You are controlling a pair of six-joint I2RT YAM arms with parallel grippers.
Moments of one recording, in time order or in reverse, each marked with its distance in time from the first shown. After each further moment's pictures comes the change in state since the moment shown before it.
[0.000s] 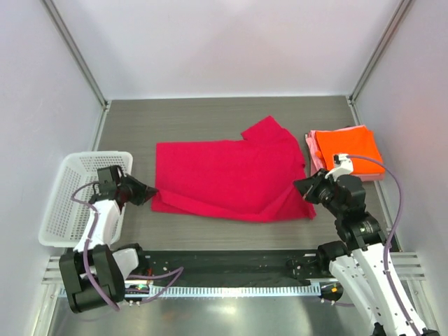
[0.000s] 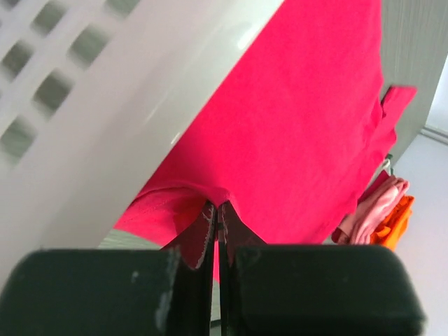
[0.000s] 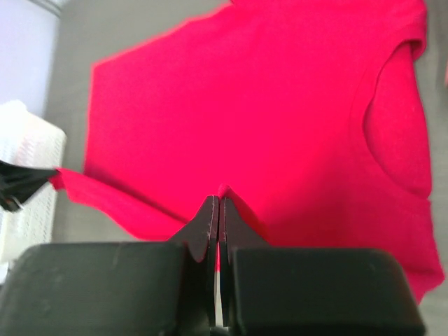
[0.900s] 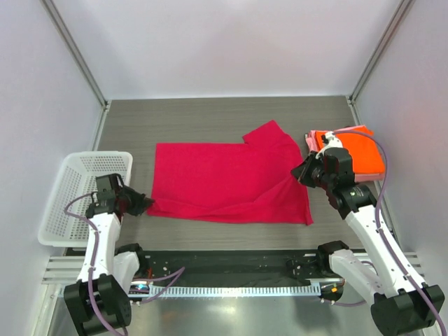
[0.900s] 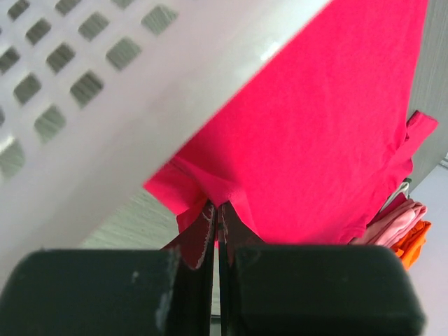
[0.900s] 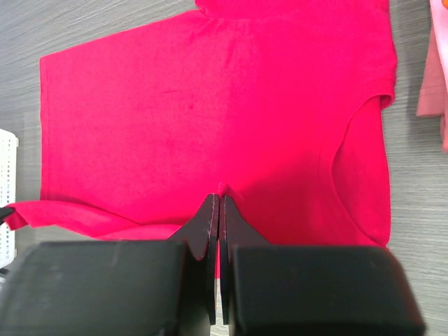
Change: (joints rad) left arm -0.001 -0.200 -0.031 -0.224 -0.130 -0.036; right arm 0.000 0.346 0.169 -0.018 0.041 -0.080
